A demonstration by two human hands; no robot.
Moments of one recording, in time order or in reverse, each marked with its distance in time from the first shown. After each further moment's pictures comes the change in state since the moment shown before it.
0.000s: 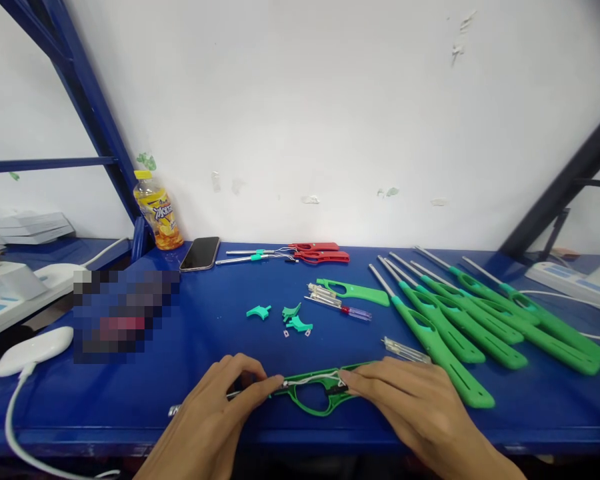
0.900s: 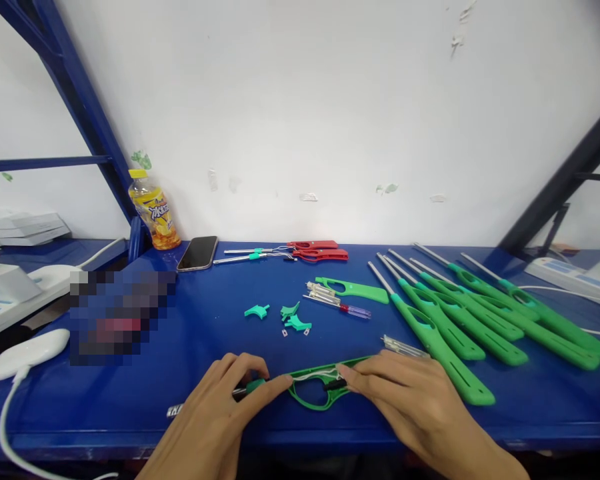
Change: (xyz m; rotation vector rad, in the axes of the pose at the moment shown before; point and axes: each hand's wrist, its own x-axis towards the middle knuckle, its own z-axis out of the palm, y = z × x) left_hand -0.003 -0.002 0.008 0.108 -0.098 0.013; right_hand 0.000 0.001 0.000 0.060 -0.049 0.051
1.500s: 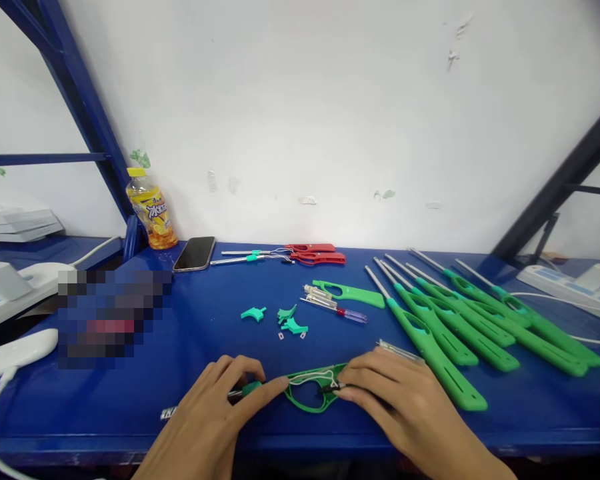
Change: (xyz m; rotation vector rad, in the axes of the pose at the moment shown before) left_hand 0.004 0.003 -0.002 0.034 0.005 0.008; right_hand -0.002 -0.002 0.007 0.033 -0.074 0.206
